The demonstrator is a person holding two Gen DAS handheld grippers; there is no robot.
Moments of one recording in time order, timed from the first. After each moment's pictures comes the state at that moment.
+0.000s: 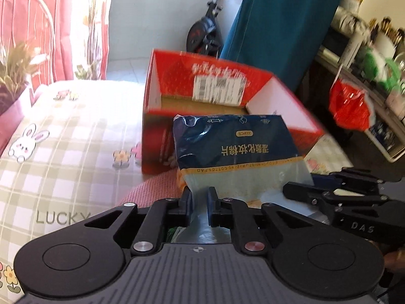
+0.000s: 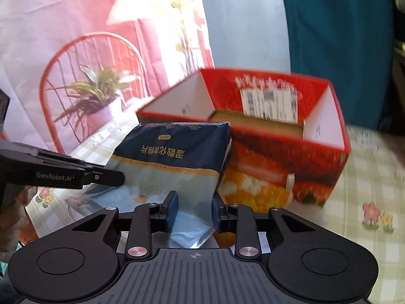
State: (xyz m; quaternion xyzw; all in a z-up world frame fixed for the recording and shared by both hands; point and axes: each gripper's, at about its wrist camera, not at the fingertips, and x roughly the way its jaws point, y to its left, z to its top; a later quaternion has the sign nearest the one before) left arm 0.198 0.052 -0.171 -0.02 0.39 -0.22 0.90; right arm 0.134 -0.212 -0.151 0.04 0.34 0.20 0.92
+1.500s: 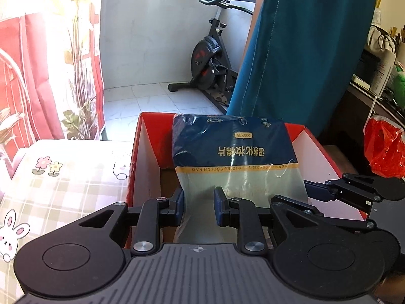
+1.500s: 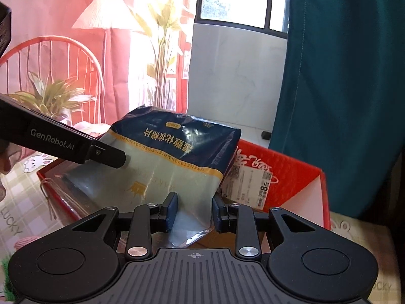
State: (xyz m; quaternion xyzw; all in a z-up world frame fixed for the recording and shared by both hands) left arm 0.349 -0.008 -0.142 0.01 0.35 -0.19 0.92; right arm 0.282 -0.222 -0.159 -0.06 0.28 0.14 0.95
